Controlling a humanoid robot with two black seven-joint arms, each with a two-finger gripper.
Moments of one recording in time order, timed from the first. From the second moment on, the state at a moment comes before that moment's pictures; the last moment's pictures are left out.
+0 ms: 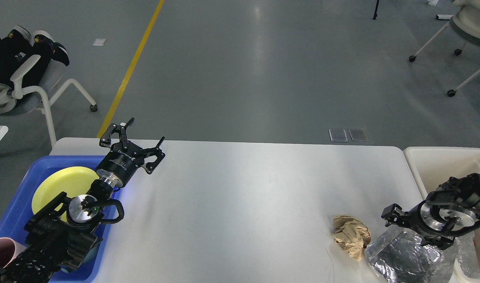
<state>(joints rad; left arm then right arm) -0.57 0.14 -1.12 -0.49 -0.14 -0.63 0.07 1.20 -0.43 -1.15 0.89 0.07 0.28 -0.10</state>
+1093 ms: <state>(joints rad) -0.57 0.14 -1.12 -0.49 -0.14 -0.63 0.07 1.11 -0.43 -1.15 0.91 0.07 0.14 -0.11</state>
